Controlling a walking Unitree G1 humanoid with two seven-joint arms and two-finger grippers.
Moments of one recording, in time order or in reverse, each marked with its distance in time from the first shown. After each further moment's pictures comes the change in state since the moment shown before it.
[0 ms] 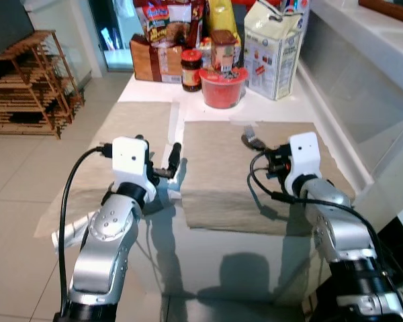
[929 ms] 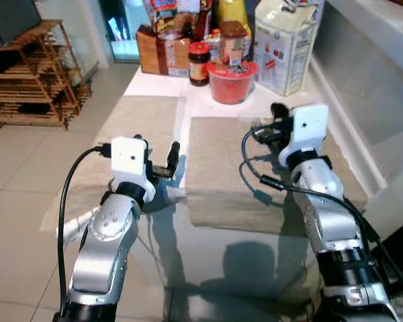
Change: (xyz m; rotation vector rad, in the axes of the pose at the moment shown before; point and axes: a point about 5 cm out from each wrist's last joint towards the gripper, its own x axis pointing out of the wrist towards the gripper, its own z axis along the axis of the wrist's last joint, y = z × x) left arm 0.000 0.001 0.001 0.006 -0.001 0.011; right arm -0.001 0.018 0.053 -0.021 -0.407 -0.046
